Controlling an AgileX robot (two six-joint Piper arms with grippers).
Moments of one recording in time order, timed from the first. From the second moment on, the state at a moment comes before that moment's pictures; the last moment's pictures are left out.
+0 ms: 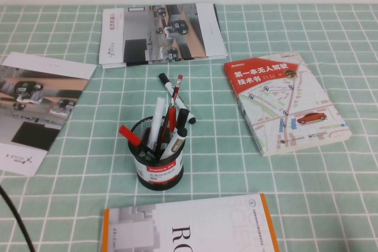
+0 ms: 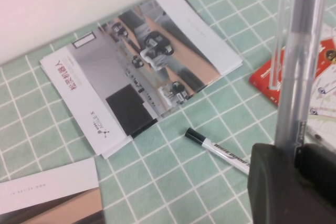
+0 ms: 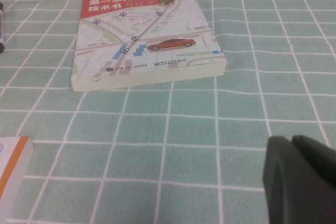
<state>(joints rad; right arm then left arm) 0.08 -0.02 0.03 0.15 0.35 -0.10 -0.39 1.71 -2.21 -0.07 1.27 0.20</state>
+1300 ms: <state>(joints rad) 0.08 -0.02 0.03 0.15 0.35 -0.10 -0.67 1.33 -0.50 -0.02 -0.76 0.06</state>
